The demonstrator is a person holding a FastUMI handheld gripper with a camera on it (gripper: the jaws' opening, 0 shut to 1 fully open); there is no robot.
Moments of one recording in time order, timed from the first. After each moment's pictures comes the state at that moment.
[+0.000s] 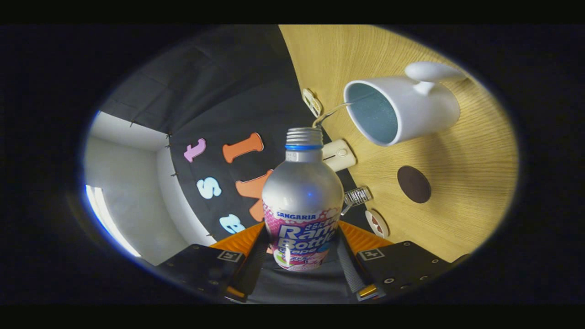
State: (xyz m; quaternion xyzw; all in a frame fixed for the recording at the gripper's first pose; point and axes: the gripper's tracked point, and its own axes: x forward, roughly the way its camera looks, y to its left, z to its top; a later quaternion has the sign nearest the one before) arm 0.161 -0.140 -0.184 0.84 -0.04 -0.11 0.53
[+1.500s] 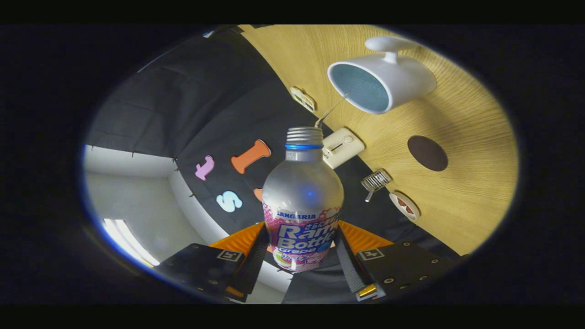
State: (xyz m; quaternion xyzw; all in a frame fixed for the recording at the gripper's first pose) arm 0.167 -0.144 -0.147 0.90 -0.09 -0.07 0.43
